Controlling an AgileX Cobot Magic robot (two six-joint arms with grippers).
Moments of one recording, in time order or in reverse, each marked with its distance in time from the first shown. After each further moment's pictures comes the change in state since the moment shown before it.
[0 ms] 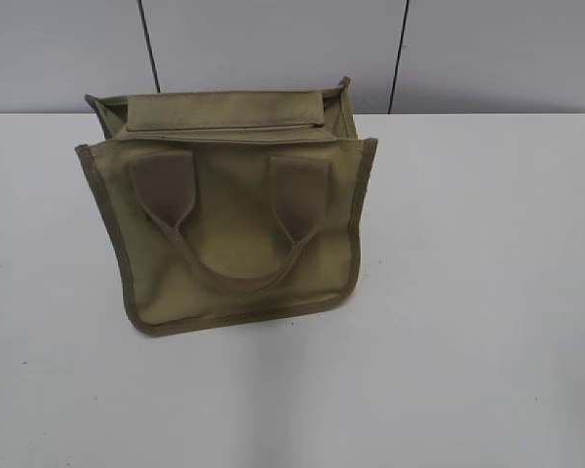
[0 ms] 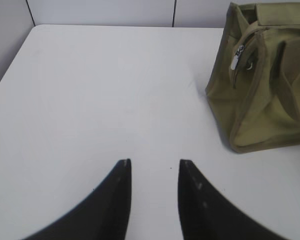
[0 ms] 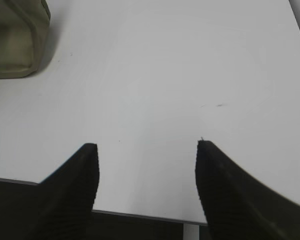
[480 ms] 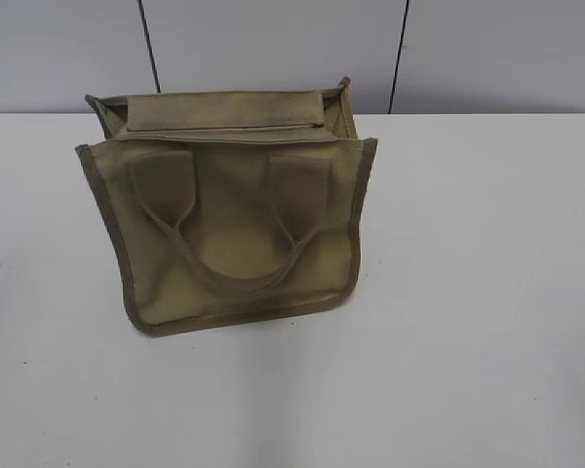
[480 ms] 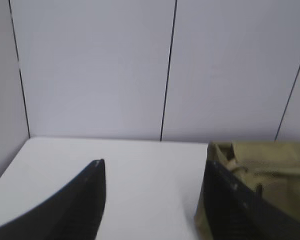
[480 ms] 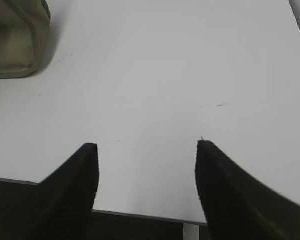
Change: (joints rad) left arm -0.001 0.136 -0.010 -0.047 -0.514 0.000; right arm 0.000 0.000 0.000 0.000 0.000 0.000
